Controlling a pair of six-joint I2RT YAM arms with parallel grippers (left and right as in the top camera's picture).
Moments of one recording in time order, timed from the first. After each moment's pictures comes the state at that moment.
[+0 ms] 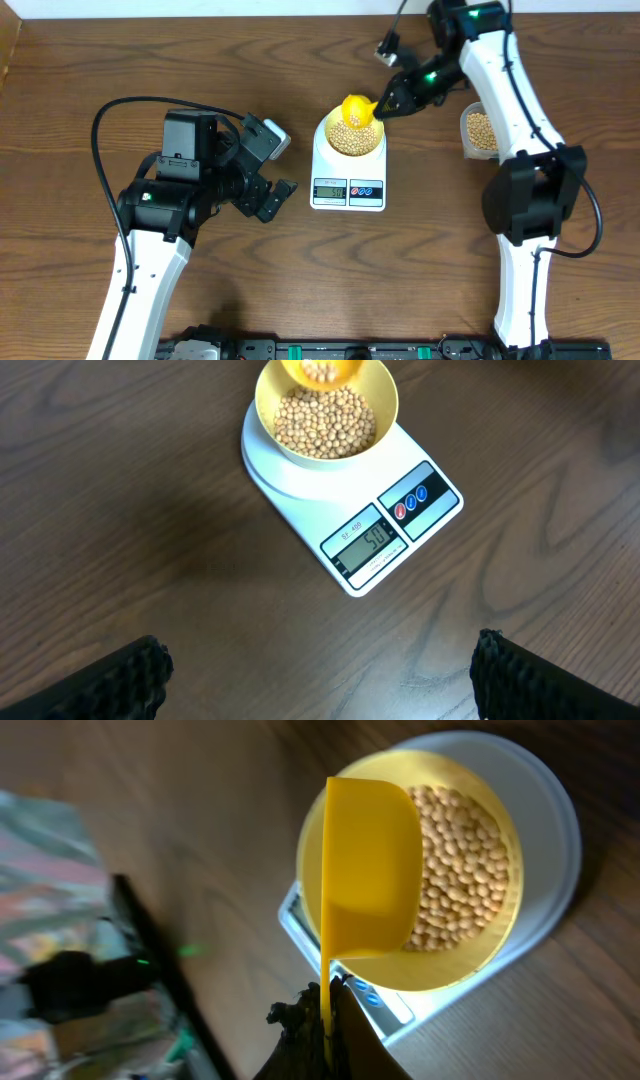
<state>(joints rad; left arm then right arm) -0.16 1.18 1.12 -0.89 0.41 0.46 0.21 2.32 2.28 -1.51 -0.79 -0.37</state>
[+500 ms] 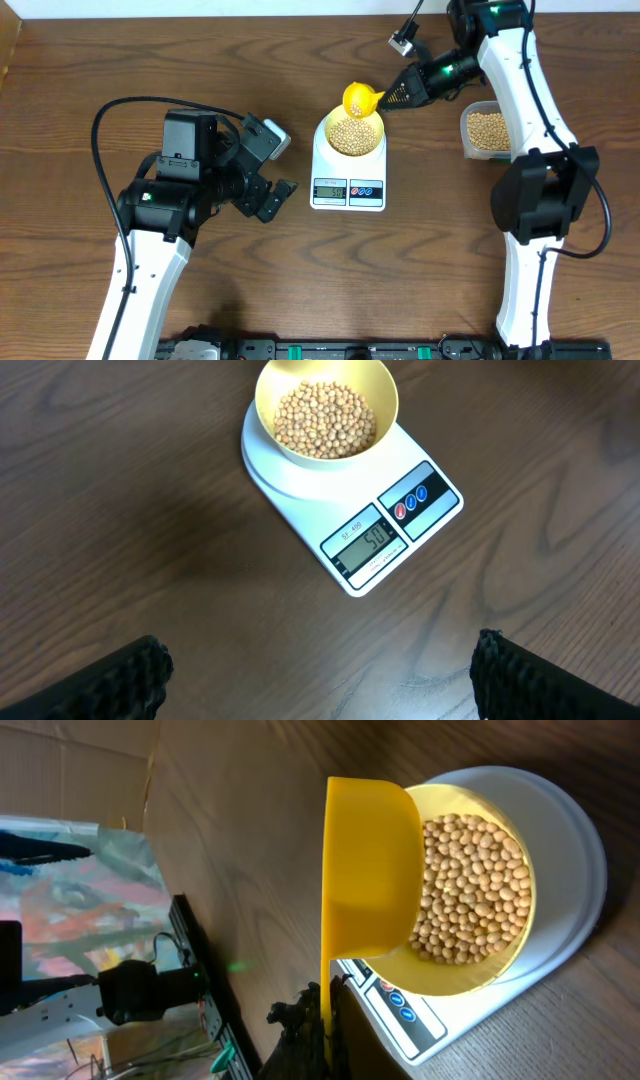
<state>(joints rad) -0.16 1.18 1.12 -0.89 0.41 0.46 0.16 2.31 2.28 -1.51 -0.92 -0.38</state>
